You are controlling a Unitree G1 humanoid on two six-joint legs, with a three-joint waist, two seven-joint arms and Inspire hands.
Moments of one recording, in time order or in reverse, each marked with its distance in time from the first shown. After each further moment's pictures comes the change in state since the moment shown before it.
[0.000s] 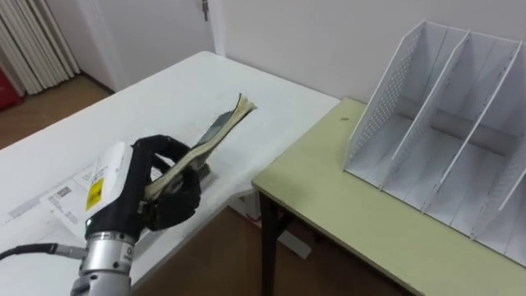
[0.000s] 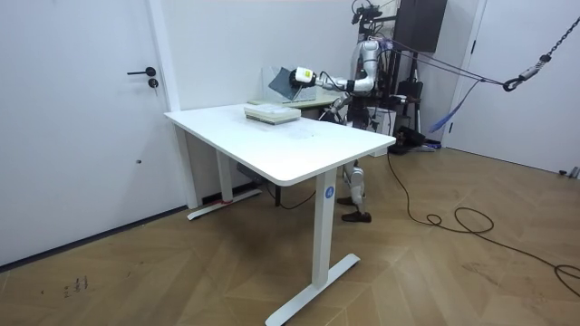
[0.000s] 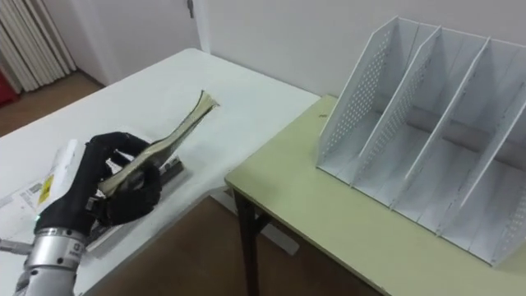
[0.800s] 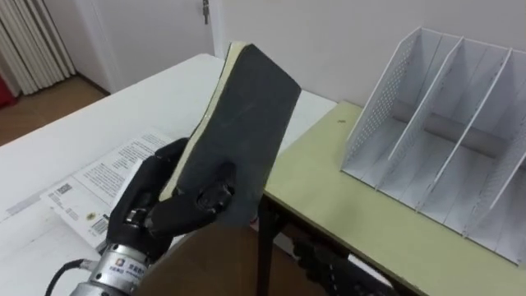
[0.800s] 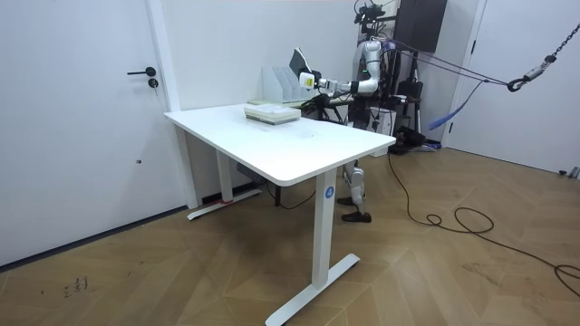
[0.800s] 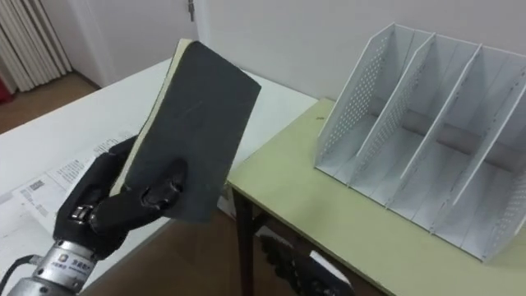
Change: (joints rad) left arm 0.067 0.010 0.011 -0.040 -1.021 -0.039 -0.456; right arm 0.038 -0.007 -0.122 -0.451 0.778 -0.003 0.390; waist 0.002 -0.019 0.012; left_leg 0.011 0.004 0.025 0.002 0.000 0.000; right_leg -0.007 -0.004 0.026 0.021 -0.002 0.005
